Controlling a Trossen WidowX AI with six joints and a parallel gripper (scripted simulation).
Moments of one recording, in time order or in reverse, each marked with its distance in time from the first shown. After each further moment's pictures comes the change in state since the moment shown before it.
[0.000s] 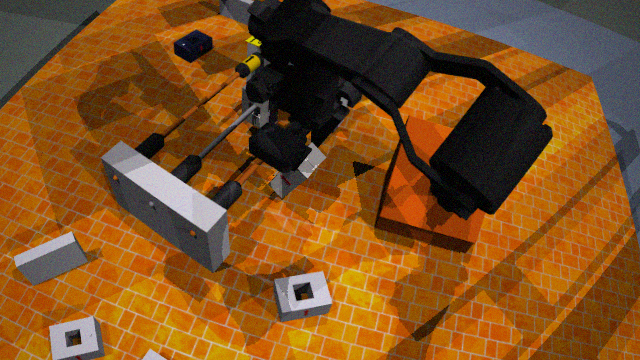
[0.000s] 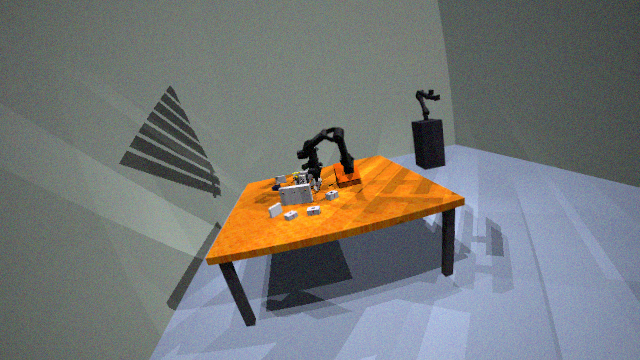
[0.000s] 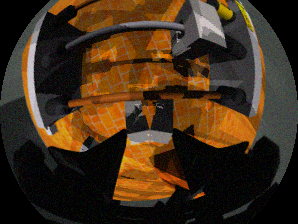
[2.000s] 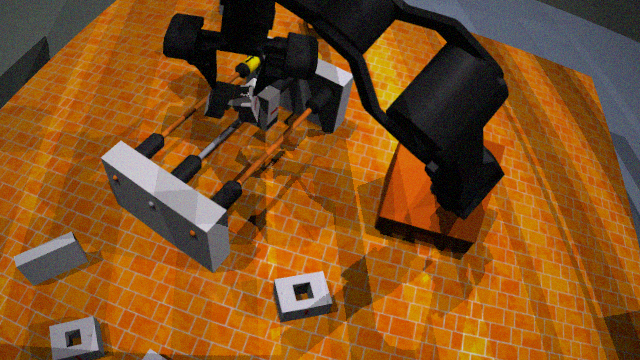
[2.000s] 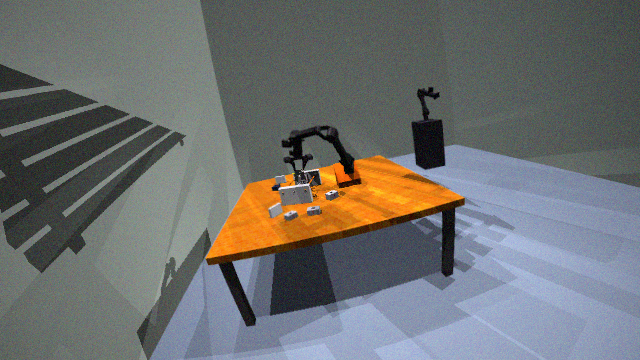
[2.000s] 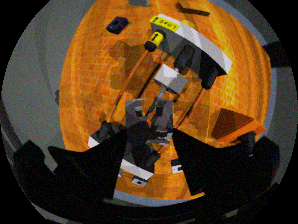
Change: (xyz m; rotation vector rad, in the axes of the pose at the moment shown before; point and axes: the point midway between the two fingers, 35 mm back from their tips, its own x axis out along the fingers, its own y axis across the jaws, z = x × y) arm -0.089 0.030 0.100 0.974 -0.176 0.065
